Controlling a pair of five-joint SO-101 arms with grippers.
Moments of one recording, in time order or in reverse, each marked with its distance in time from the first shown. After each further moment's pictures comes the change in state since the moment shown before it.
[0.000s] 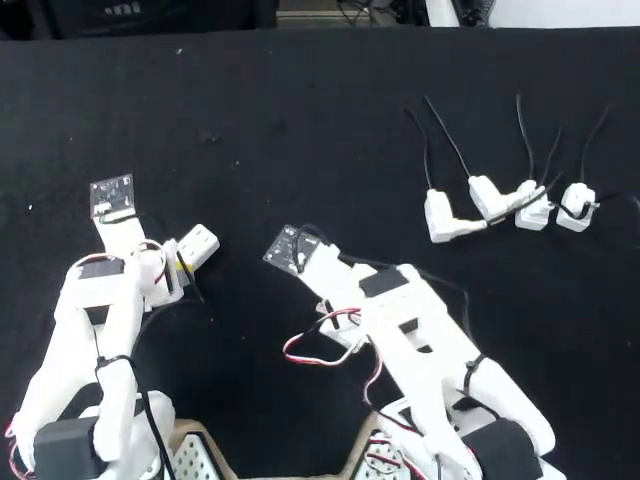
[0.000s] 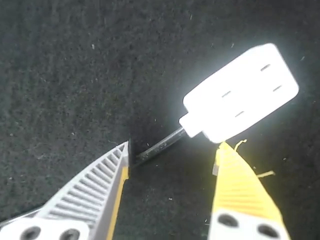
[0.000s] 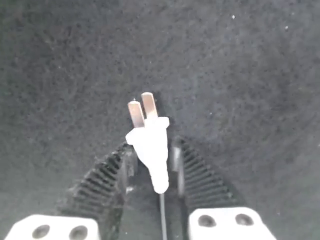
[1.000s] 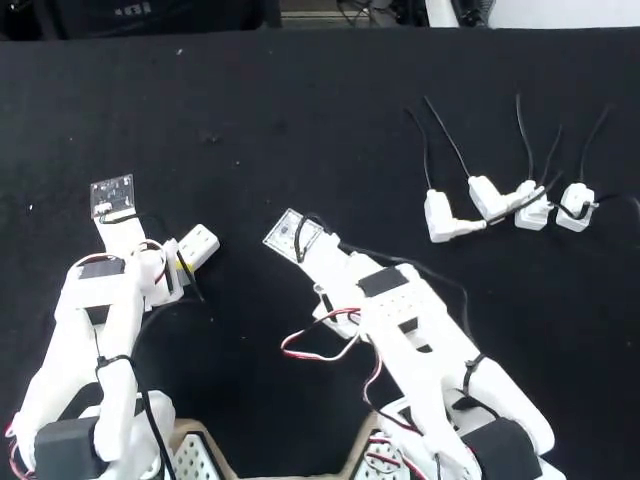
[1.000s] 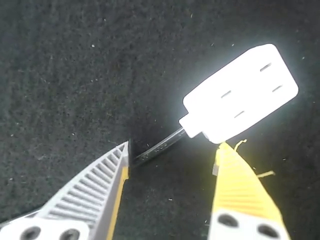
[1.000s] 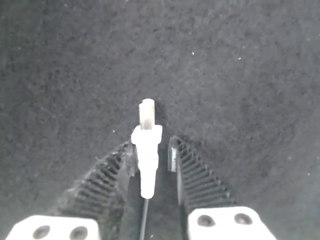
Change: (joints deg) left arm 0.0 0.0 0.0 0.0 0.0; right arm 0.0 0.1 -0.1 -6.9 -3.2
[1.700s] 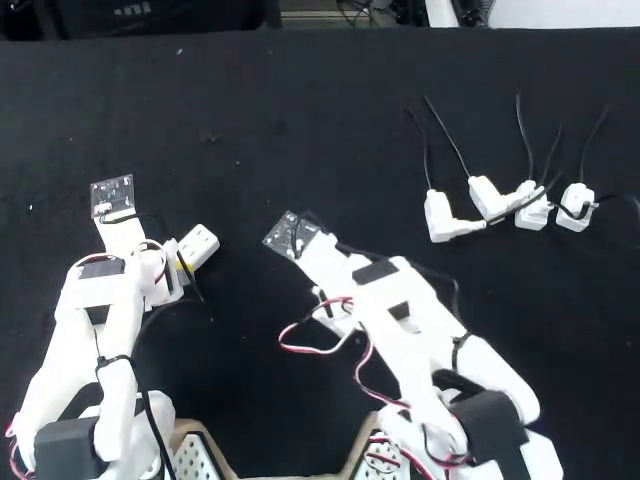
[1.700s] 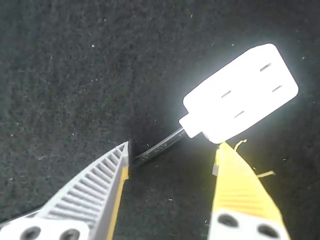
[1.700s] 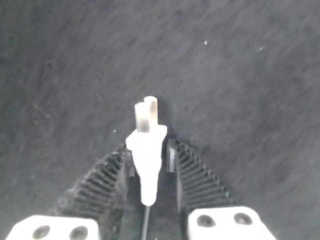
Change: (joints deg) left arm 0.0 0.0 0.0 0.0 0.0; right arm 0.2 9.1 -3.3 -0.8 -0.5
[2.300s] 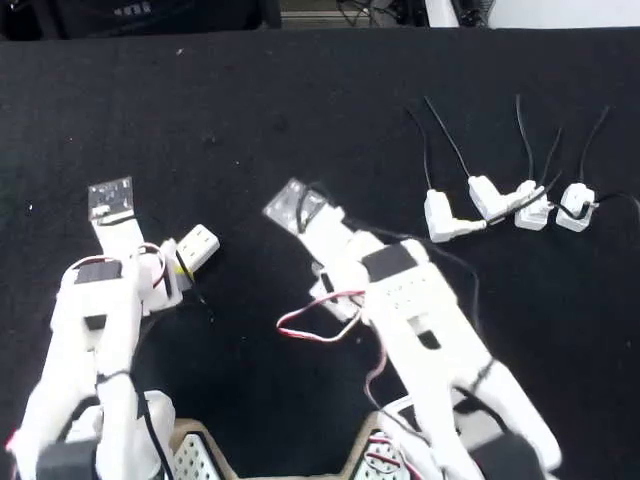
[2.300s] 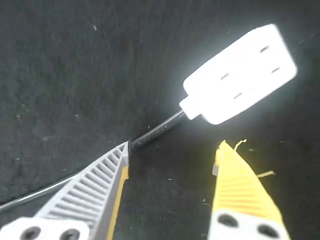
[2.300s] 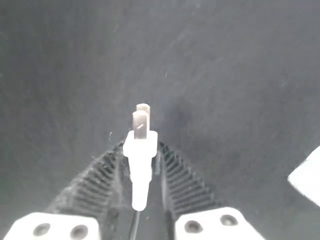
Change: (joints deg) left arm 0.0 -6.2 0.0 7.1 0.0; right arm -0.4 -15.0 -9.1 15.4 -6.2
